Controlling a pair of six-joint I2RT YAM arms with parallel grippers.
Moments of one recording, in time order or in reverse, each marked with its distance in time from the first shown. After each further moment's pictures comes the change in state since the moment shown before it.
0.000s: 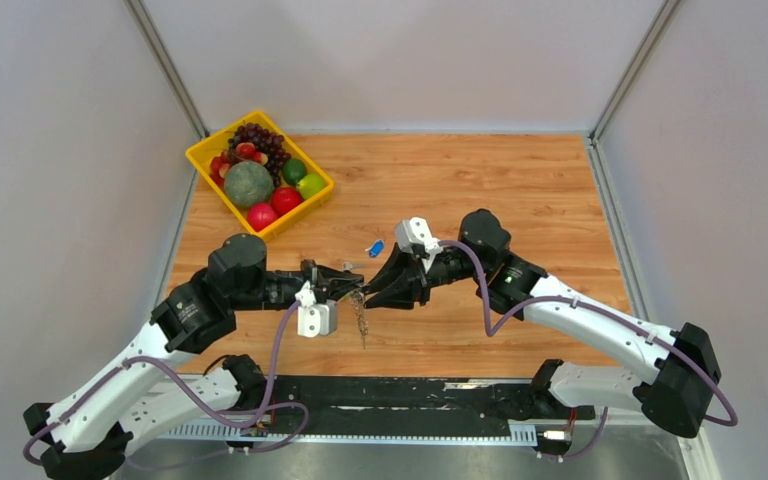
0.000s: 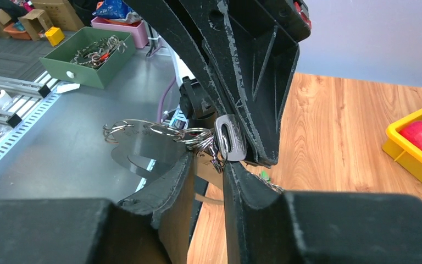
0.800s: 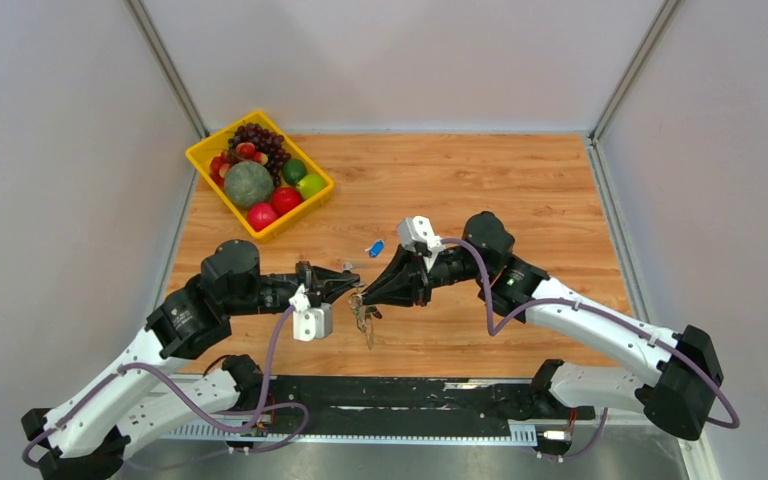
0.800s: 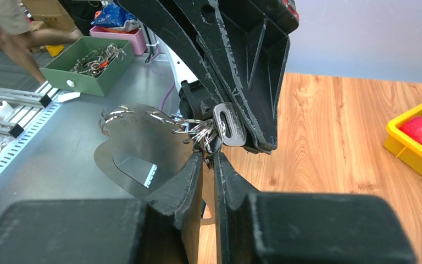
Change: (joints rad) left arm -0.003 -0.039 -0.026 0.017 -0.032 -0.003; right arm 0.000 -0.010 -0.022 0.035 0.022 0.051
